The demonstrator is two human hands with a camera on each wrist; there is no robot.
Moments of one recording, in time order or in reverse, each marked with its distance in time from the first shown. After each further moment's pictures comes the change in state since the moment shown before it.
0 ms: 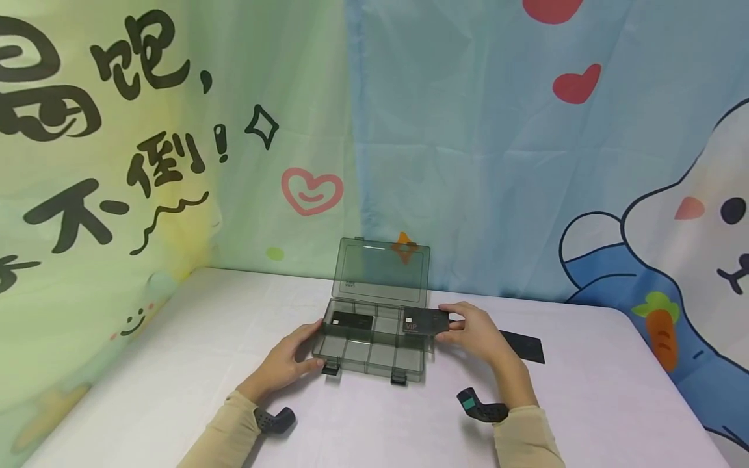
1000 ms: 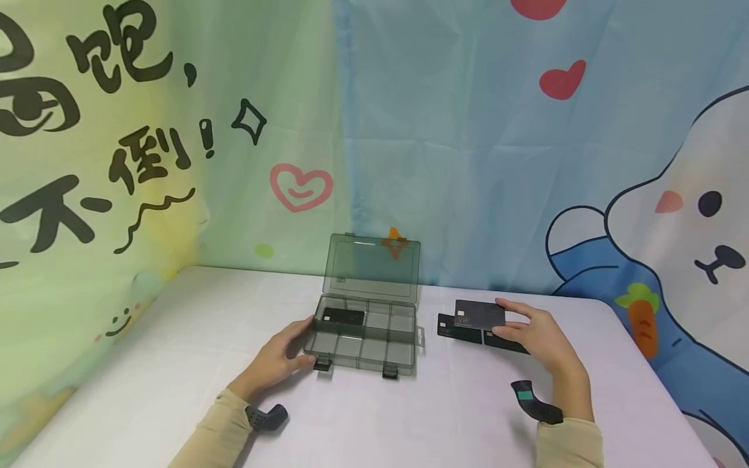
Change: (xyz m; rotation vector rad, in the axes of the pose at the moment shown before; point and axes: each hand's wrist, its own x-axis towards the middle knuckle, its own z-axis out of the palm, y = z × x) left_hand 0.002 -0.001 0.001 -0.008 0.012 0.009; right_hand -0.056 0.038 -0.073 0.043 0.041 0.294
